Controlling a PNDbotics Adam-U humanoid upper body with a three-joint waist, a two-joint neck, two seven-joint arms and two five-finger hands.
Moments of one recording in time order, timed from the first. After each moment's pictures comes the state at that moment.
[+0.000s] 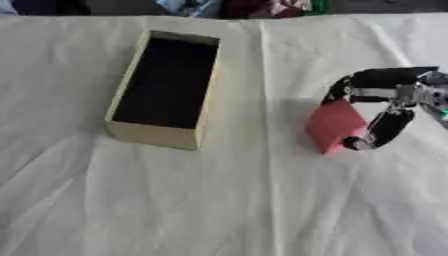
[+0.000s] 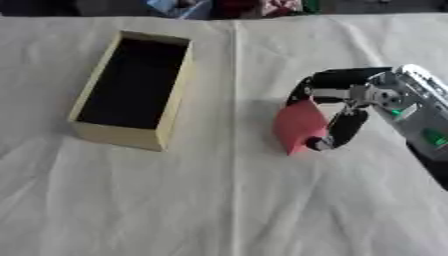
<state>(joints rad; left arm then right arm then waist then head) -0.29 0.39 0.23 -1.98 0.08 -0.15 0.32 -0.74 -0.81 0.37 -1.58 0.60 -0.03 0.77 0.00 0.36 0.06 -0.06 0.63</state>
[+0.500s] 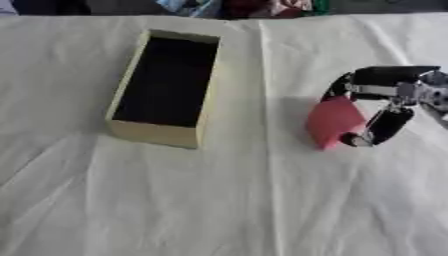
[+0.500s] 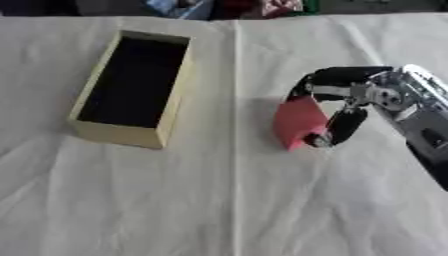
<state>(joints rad) -0.29 0.39 0.23 -1.98 0.08 -0.15 0.32 -0.73 -0.81 0.34 -1.63 0.56 0.01 0.76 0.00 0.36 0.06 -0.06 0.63</state>
